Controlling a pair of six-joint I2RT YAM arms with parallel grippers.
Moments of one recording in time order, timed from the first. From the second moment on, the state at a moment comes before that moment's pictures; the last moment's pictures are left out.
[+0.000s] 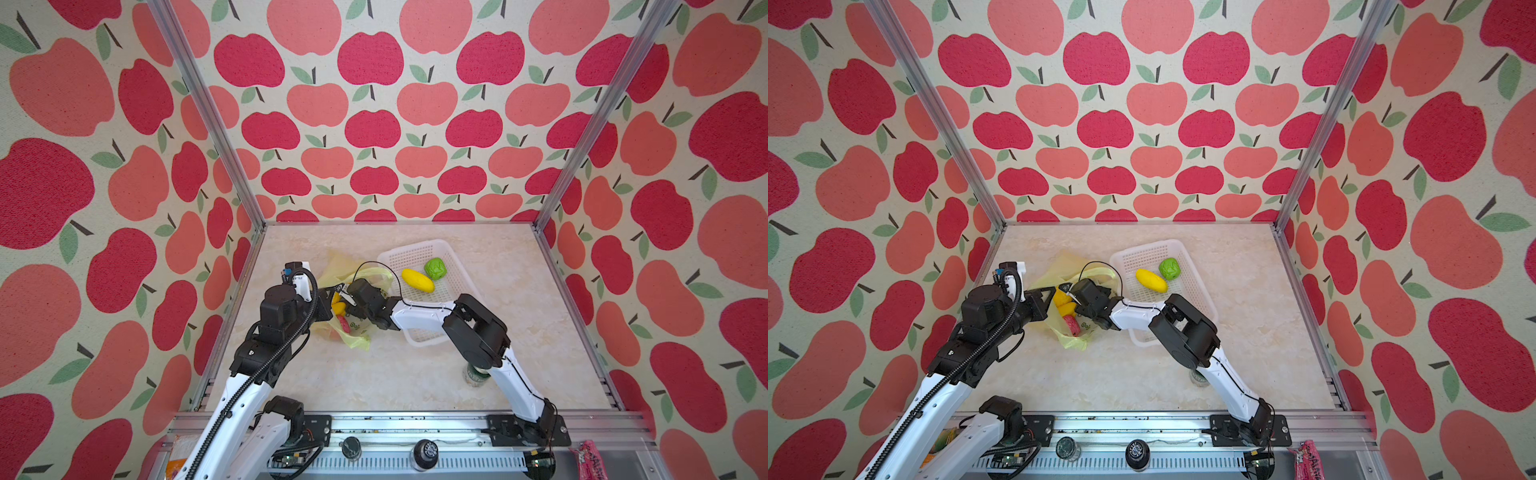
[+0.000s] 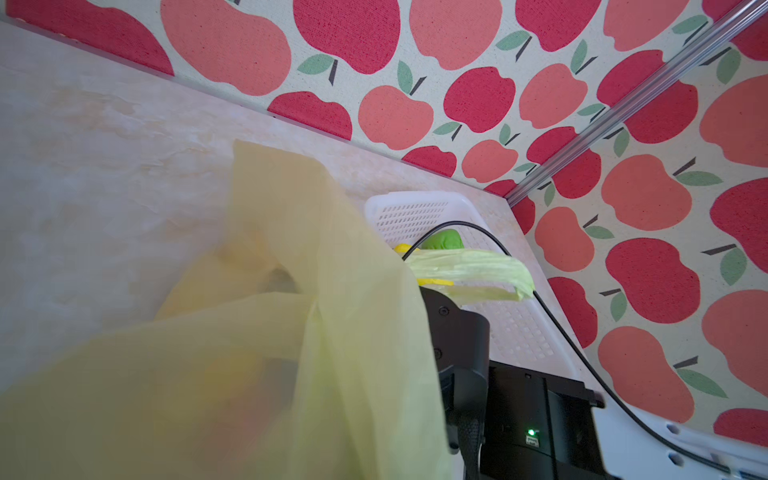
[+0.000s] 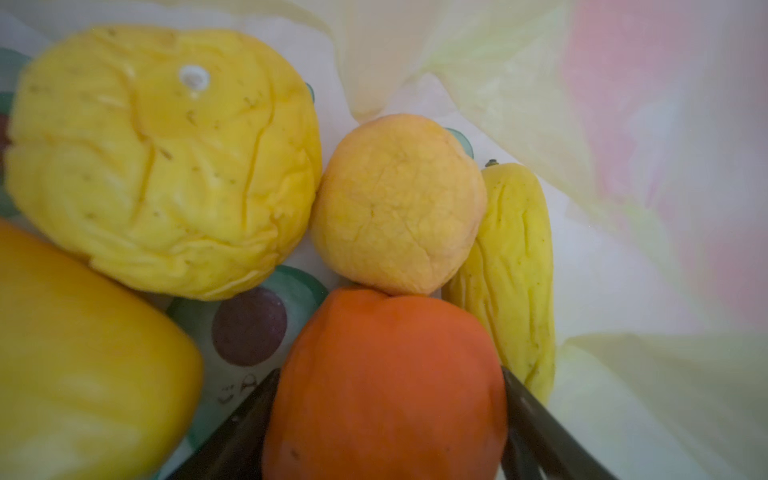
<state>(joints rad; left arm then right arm) -0.28 0.70 0.73 -0.42 0.14 -0.48 1.06 2.30 1.61 0.04 0.37 -0.36</state>
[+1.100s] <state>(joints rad) -0.22 0.96 1.07 -0.75 0.06 -0.52 1.10 1.50 0.88 0.35 0.00 -0.23</state>
